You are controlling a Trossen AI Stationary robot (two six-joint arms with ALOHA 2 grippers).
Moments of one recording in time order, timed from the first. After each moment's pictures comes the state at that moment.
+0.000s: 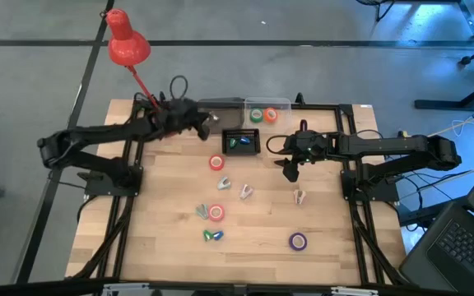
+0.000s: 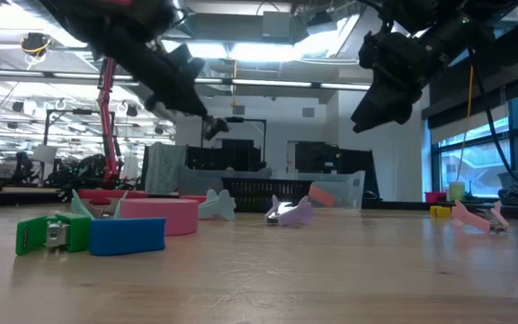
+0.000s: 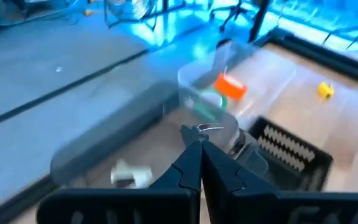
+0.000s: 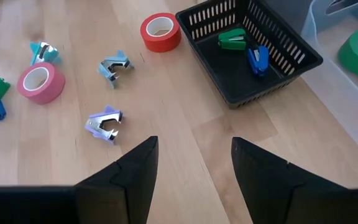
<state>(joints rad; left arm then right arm) 0.54 1.23 0.70 0.09 -0.15 -0.19 -0.13 1.15 0.68 -0.27 0.03 0.25</state>
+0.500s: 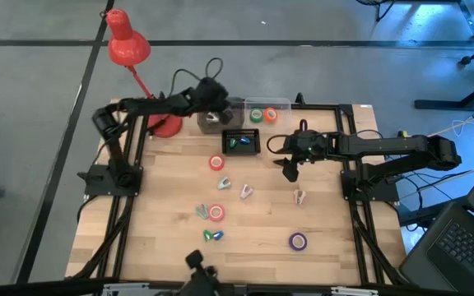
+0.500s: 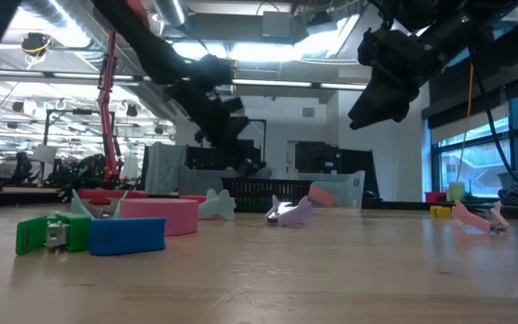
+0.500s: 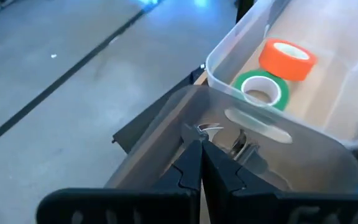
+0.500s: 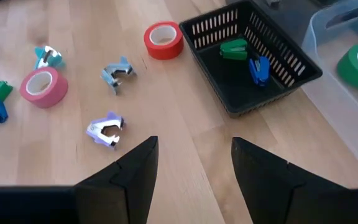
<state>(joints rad) 0.67 1.82 1.17 0.00 -0.03 0.07 -0.13 1.15 0.68 -0.26 0.03 0.23</state>
